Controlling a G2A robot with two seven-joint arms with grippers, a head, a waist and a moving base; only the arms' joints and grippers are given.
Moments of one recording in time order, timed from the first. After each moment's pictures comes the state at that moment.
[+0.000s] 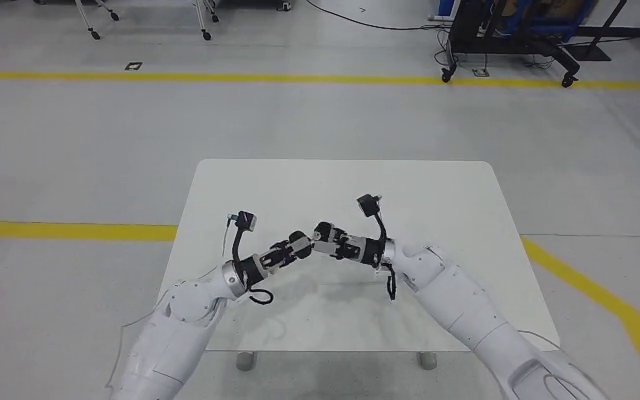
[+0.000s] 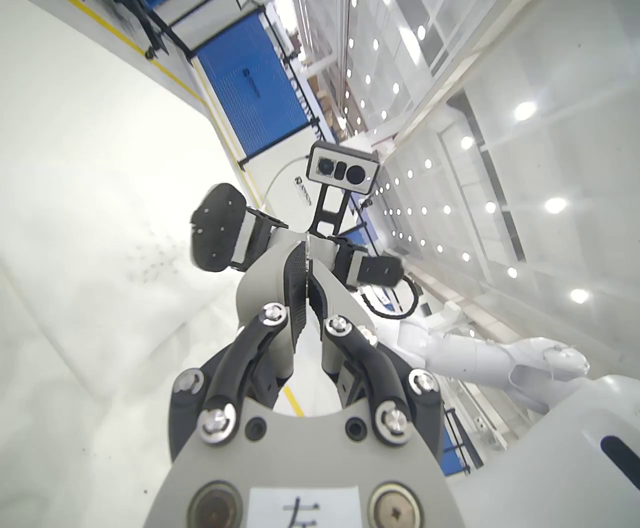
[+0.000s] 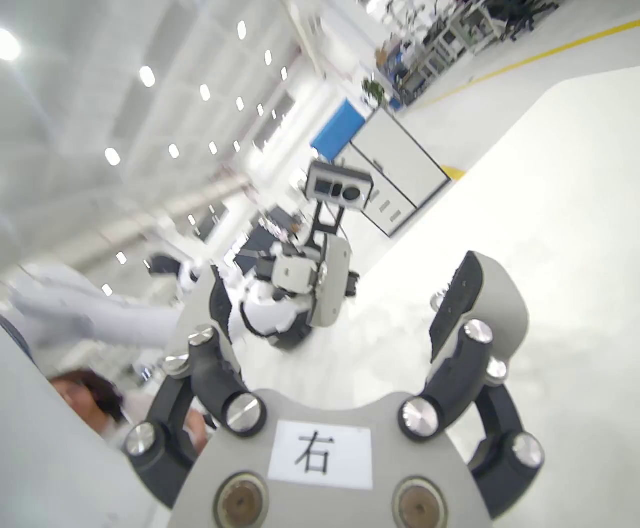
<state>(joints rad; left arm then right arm) 1.32 -1.19 -1.19 -1.42 -0.23 -0.53 -0.81 -1.00 -1.24 0.85 -1.04 -0.04 -0.96 0.62</state>
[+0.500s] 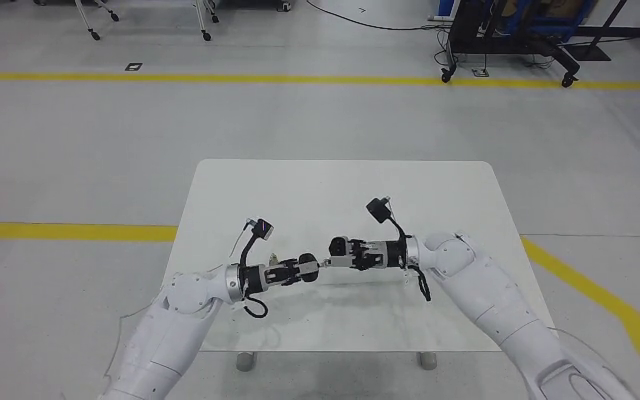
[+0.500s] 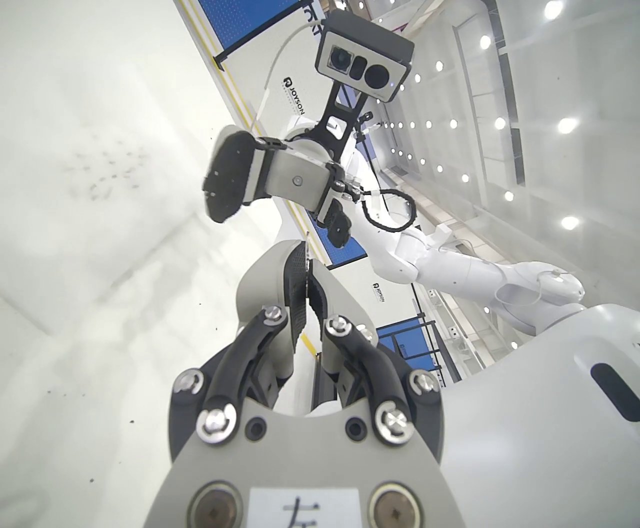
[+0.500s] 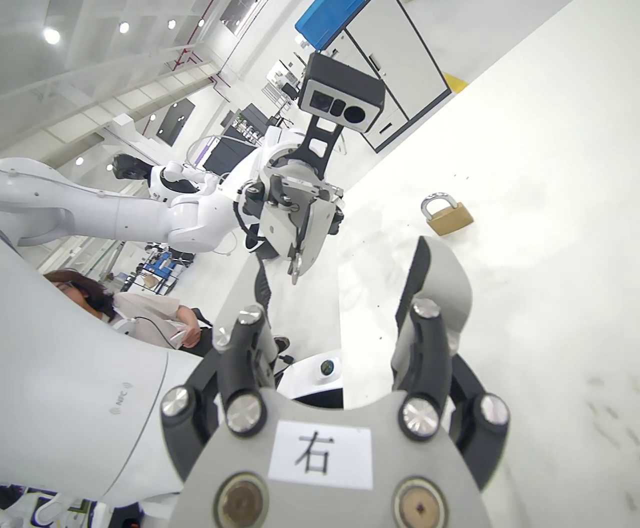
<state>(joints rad) 1.28 -1.17 -1.16 -1.39 -0.26 -0.53 -1.05 -1.01 -1.13 0.88 -1.15 0.20 -0.87 0.95</state>
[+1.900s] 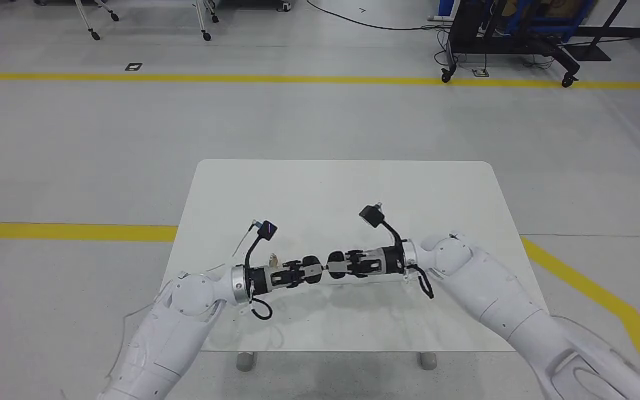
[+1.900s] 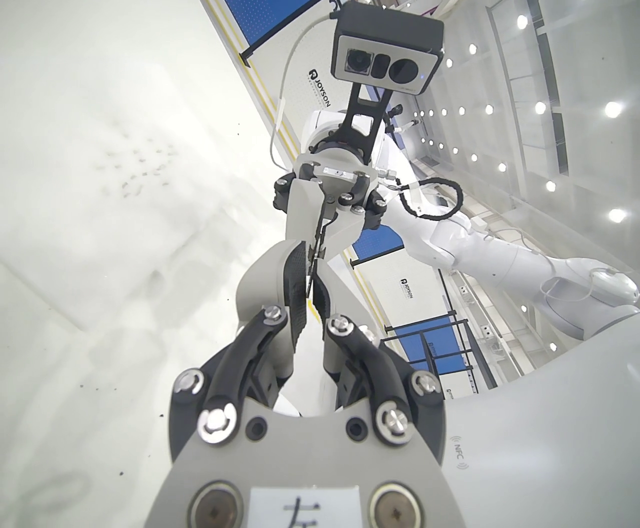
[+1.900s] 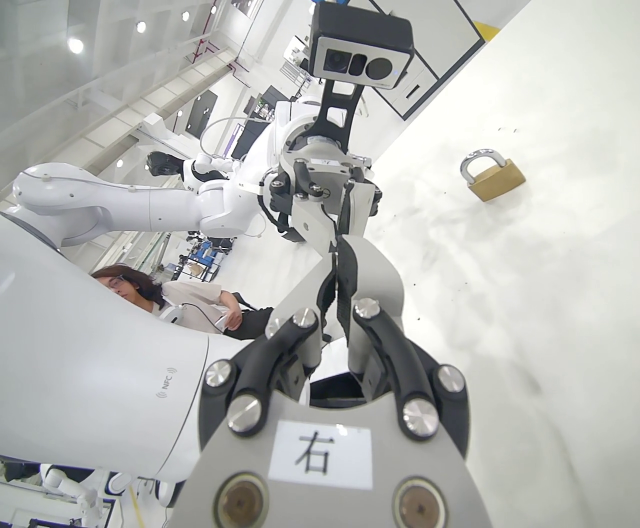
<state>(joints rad) 1.27 -1.15 -1.12 -1.41 -0.17 -0.53 -0.96 -0.91 -1.06 0.67 -1.14 0.40 -0.85 0.97</state>
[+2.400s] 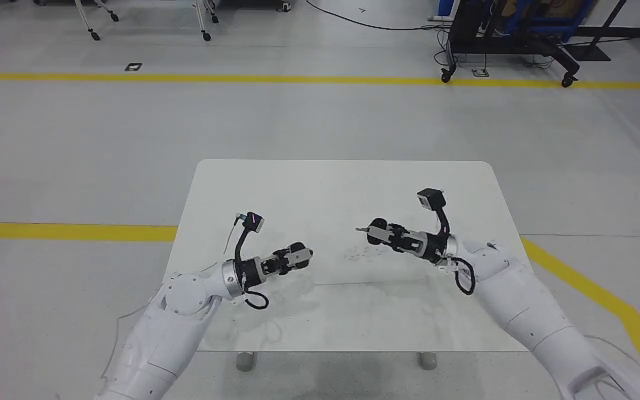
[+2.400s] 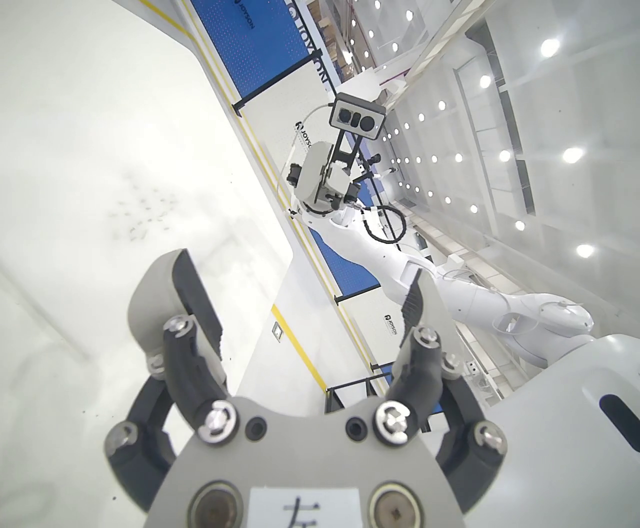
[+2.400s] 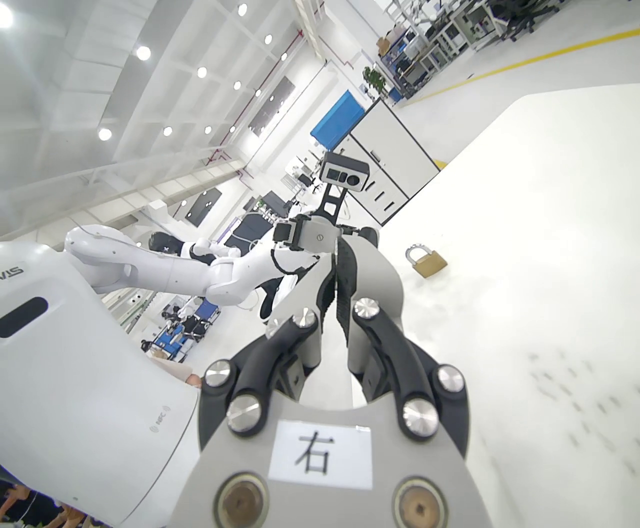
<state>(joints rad) 1.28 -1.15 -1.15 -1.41 -0.25 -0.54 -0.89 -1.03 -0.99 0.85 -1.11 0.43 -1.01 0.77</state>
